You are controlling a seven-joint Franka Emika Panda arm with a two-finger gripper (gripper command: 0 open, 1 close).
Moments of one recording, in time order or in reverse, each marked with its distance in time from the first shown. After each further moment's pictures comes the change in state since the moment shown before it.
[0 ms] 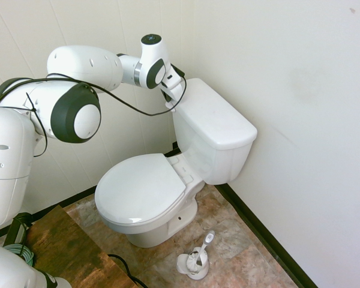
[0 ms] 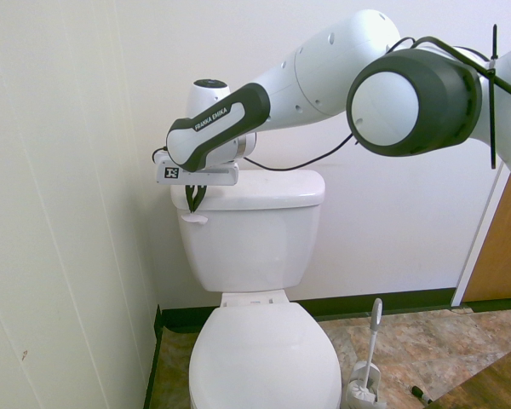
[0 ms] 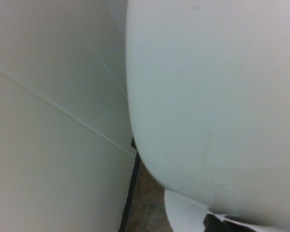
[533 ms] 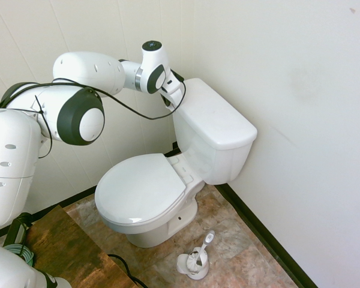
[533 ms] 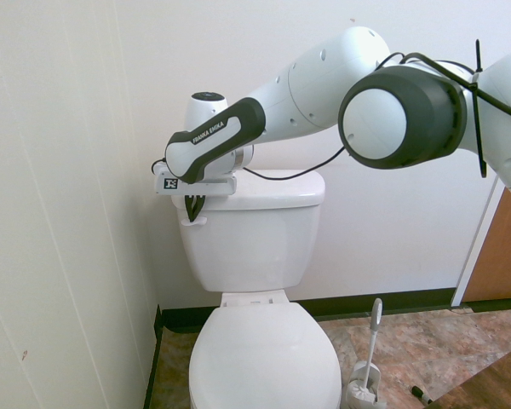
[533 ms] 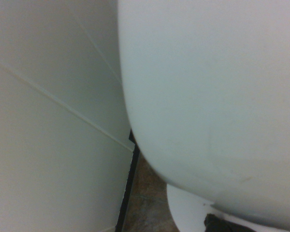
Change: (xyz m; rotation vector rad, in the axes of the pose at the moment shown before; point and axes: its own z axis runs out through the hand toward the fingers) arm -0.008 0.003 0.027 -0.016 -0.010 -0.010
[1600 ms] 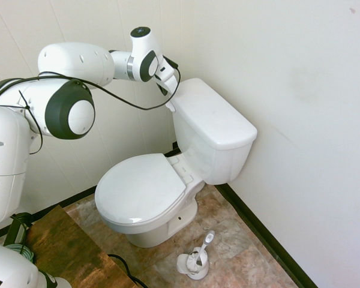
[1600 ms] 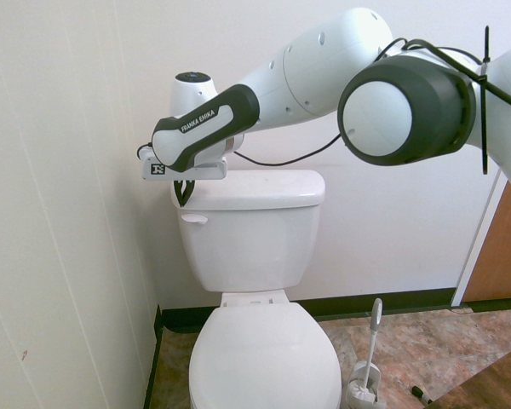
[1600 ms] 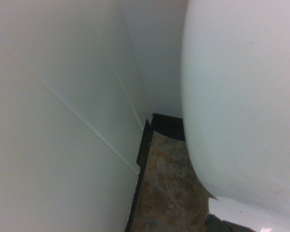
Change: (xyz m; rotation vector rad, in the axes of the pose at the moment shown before) arm -0.022 -0.028 -0.063 0.045 0.081 -0.026
